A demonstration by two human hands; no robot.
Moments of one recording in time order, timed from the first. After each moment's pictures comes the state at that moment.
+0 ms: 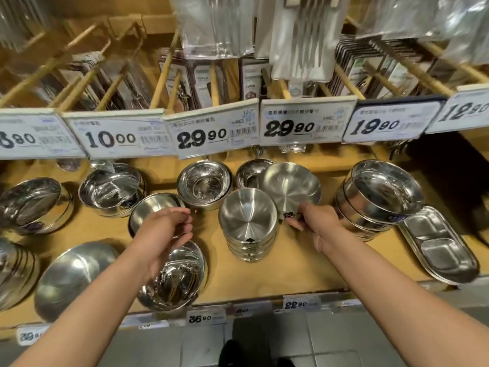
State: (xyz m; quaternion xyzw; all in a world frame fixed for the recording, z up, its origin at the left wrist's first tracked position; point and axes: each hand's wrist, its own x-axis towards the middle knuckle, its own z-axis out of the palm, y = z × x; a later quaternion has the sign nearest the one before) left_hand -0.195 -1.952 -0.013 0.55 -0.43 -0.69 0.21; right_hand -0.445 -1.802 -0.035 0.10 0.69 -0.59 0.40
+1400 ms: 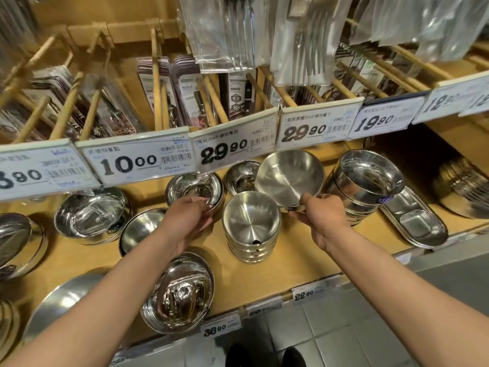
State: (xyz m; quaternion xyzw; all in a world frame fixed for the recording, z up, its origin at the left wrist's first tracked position) left_hand -0.255 -1.987 -0.020 0.49 -0.49 -0.72 0.11; right_hand -0.422 -1.798 -0.008 0.12 0.70 -0.64 0.28
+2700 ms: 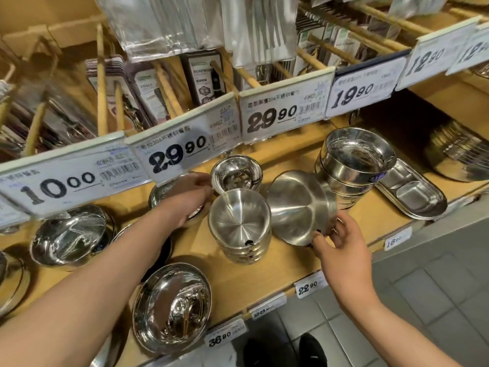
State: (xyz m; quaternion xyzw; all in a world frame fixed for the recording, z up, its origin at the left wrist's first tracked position) left_hand -0.315 -2.010 -0.023 0.40 -0.72 -0.57 0.02; right_hand -0.351 -1.716 -0.037 -0.04 0.79 -0.60 0.10
